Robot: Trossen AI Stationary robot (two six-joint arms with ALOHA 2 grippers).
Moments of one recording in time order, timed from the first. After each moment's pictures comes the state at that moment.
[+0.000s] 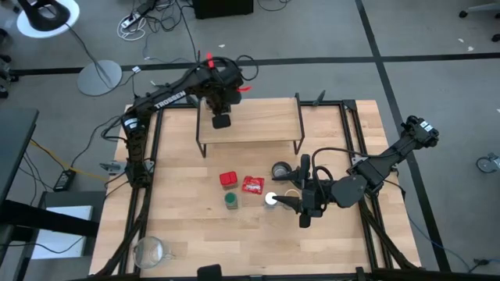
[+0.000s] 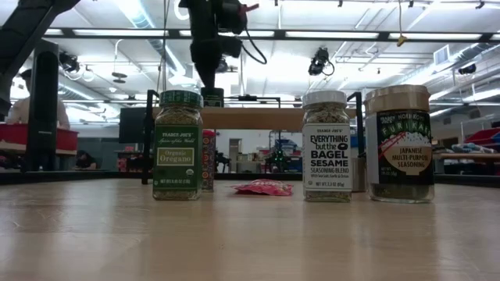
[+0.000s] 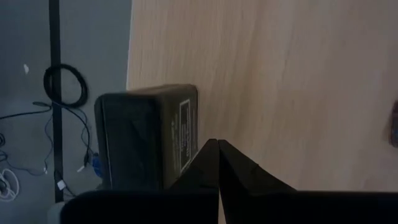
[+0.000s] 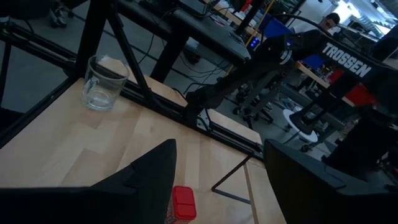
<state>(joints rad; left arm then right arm) 0.52 1.90 2.01 -1.41 -0.14 0.37 0.61 1.35 1.32 -0.23 0.72 -0.36</state>
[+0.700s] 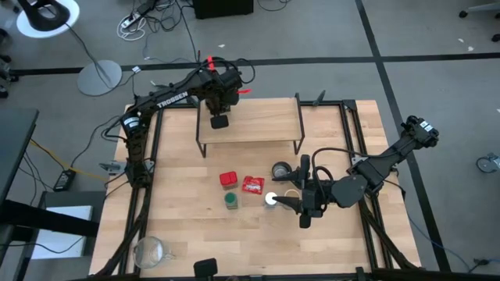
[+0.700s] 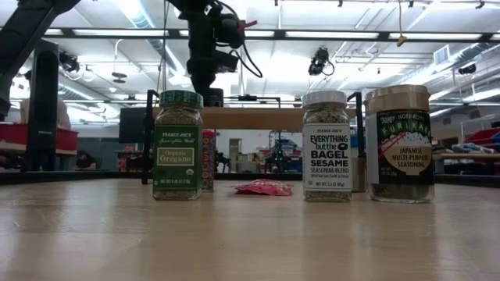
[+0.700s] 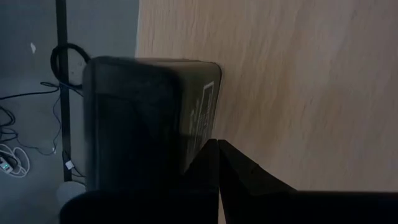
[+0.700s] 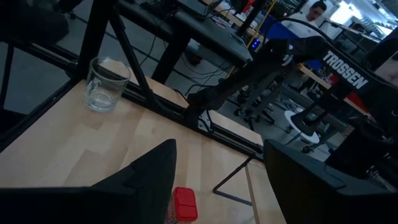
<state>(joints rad) 0.55 1.90 1.91 -1.35 -0.20 0.37 0.61 1.35 1.32 -0.23 0.71 -0.36</state>
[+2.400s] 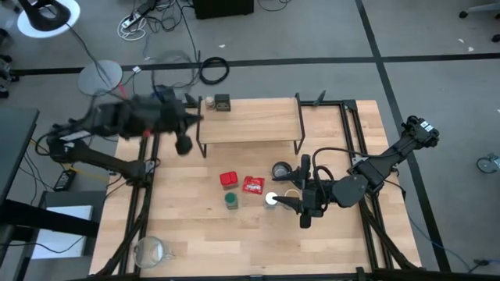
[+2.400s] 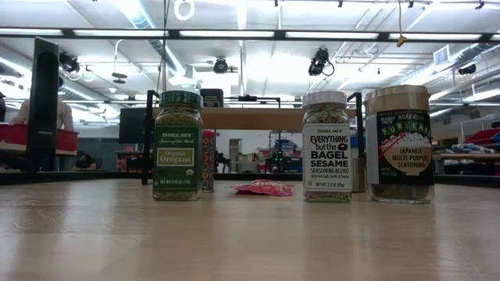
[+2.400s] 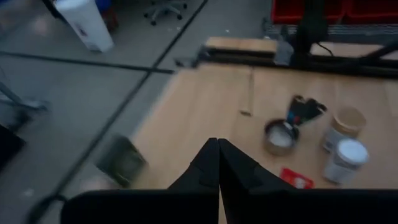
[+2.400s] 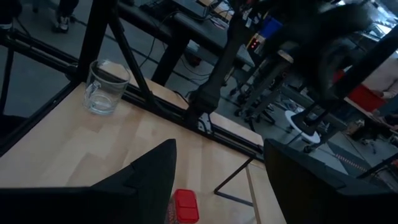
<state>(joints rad) 0.01 1.06 1.44 -0.87 -0.40 -0.07 0.60 1.35 1.32 -0.22 0.71 -0.35</state>
